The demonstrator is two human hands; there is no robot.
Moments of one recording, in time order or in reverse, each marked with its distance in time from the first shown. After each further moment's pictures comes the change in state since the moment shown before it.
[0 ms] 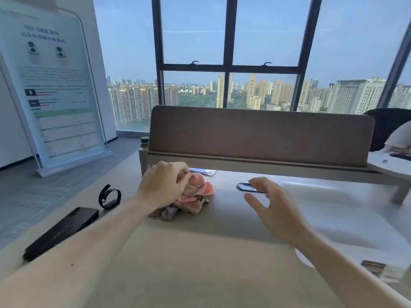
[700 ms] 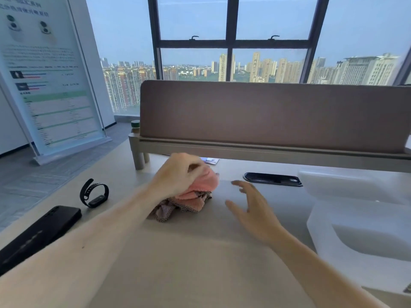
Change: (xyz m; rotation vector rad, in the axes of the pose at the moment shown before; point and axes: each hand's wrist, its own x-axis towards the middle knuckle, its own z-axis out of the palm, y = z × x) left_hand 0.050 -0.019 0.077 -0.331 -0.218 0.092; right_hand 0.040 0.049 0.107 0.111 -0.212 0.131
